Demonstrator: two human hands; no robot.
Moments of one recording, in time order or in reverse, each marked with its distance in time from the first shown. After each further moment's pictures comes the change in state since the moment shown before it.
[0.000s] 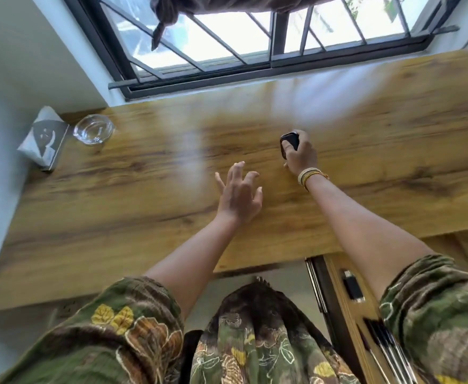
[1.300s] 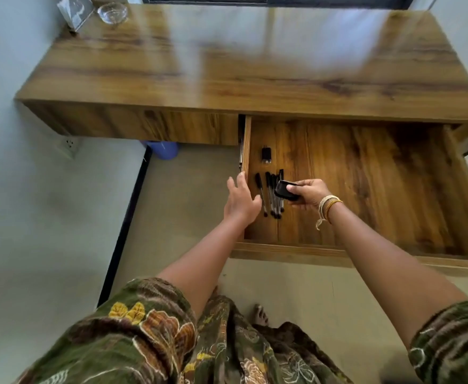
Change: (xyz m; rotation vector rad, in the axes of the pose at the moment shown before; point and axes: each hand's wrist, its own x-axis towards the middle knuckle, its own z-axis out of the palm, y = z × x) left_hand -0.373 0.260 0.088 -0.418 -0.109 -0.539; right_hand -0.326 0.233 -0.270 0.192 -0.538 0.456
